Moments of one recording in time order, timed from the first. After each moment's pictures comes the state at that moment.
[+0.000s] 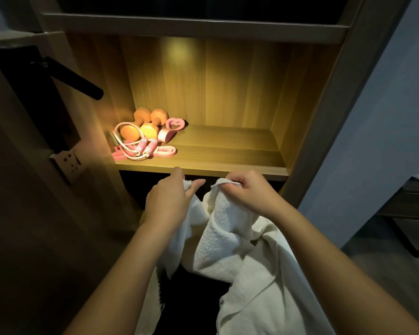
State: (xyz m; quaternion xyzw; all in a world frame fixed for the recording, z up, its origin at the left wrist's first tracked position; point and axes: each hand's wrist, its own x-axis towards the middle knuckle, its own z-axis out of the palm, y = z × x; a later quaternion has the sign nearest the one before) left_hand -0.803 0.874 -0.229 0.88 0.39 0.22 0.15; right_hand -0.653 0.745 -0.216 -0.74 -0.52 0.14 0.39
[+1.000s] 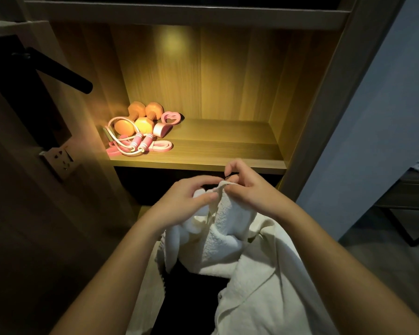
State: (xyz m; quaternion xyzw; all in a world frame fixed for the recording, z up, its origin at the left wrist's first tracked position) left_hand -0.793 0.875 -0.236 0.88 0.12 0.12 0.45; right_hand -0.658 0.730 -0.214 -0.66 -0.48 0.32 0.49
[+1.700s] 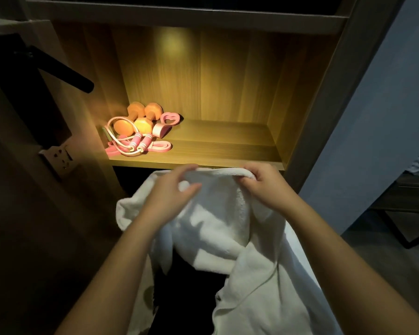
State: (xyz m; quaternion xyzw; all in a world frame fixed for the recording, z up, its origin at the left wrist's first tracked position) left_hand -0.801 0.886 -0.241 0.86 0.26 0.23 0.37; right_hand -0.638 0.723 -0.211 -0.78 -0.48 0.12 0.39
